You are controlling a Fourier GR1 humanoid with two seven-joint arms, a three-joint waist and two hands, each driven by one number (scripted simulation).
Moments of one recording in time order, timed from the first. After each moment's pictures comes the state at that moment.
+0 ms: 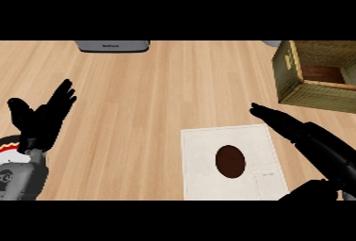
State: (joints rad) left arm -0.20 0.38 0.00 -1.38 0.20 0.07 0.19; right arm -0.12 -0.39 0.12 -2.03 0.34 0.60 0.27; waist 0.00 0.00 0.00
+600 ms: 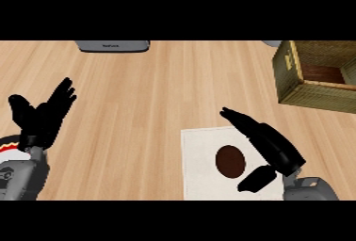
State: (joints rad) left arm -0.22 0.35 0.04 -1.36 0.17 0.04 0.20; right arm -0.13 -0.23 0.25 -1.67 0.60 0.37 0.04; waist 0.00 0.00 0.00
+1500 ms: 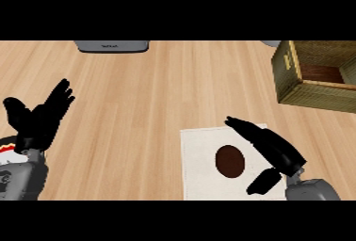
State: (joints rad) left arm -0.20 0.30 0.11 -1.39 0.11 -0.02 0.21; right arm -0.10 -0.24 0.20 -1.55 0.70 0.42 -0.13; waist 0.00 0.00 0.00
